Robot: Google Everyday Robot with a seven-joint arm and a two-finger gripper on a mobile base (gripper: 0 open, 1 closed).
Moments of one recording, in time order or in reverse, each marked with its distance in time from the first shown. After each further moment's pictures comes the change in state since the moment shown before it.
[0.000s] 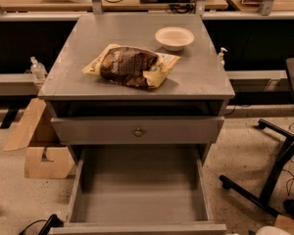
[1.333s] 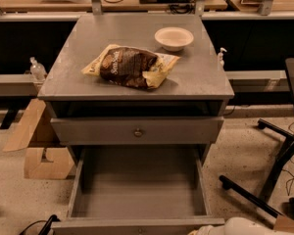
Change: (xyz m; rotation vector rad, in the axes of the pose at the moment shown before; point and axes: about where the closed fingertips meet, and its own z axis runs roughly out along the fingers) arm -0.021 -0.014 0.091 -0.060 -0.015 -0.123
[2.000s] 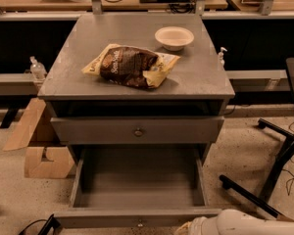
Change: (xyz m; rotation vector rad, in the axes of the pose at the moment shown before) arm -0.024 -0.016 0.005 0.023 0.008 -0.064
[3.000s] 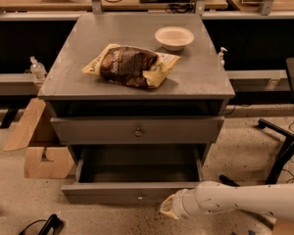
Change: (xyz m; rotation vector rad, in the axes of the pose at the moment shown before) arm -0.082 -0.067 0.017 0.061 0.008 -0.139
